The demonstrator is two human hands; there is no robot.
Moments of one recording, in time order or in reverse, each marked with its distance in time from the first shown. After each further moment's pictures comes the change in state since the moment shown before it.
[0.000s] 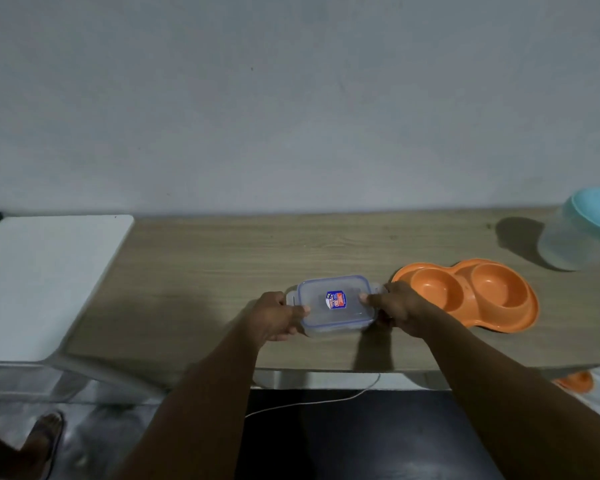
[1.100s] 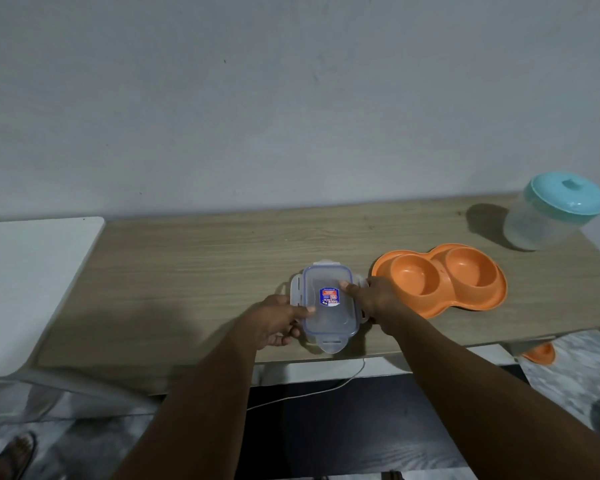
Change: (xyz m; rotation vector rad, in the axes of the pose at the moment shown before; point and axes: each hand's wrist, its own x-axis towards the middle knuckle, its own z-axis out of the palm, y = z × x) left_hand -0.002 -0.002 0.024 -0.031 -0.228 -0.051; right_hand -0.041 -0.007 0.021 0.088 0.143 0.008
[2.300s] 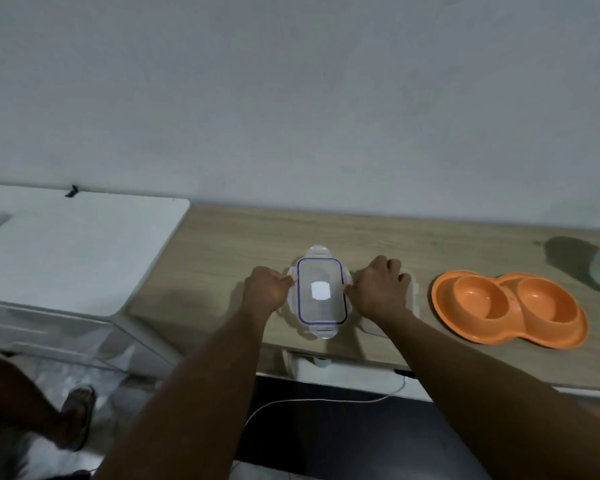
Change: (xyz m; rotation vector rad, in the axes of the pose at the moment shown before) left_hand -0.046 -0.012 -0.091 0.180 0.776 0.187; right_hand -0.019 -0.047 0.095 -1.074 0.216 -0.498
